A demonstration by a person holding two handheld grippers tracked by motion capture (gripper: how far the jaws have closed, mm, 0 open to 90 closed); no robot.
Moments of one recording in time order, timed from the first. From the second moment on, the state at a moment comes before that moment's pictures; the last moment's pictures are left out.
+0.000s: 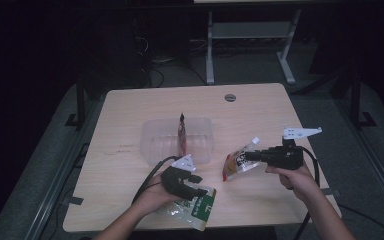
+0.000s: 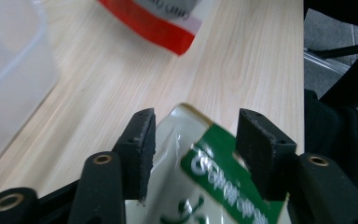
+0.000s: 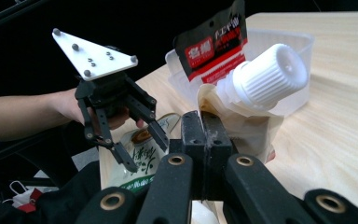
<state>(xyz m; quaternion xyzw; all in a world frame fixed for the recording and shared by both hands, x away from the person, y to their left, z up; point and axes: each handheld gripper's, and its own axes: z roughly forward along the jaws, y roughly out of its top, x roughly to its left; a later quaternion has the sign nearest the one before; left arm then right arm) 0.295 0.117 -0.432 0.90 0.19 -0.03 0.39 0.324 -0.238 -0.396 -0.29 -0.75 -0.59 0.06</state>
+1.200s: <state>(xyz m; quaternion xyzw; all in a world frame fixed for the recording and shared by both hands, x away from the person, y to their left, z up) 0.279 0.253 -0.419 0.86 0.28 0.02 0.42 0.373 -0.203 -0.326 -0.25 -0.73 -0.64 0.02</state>
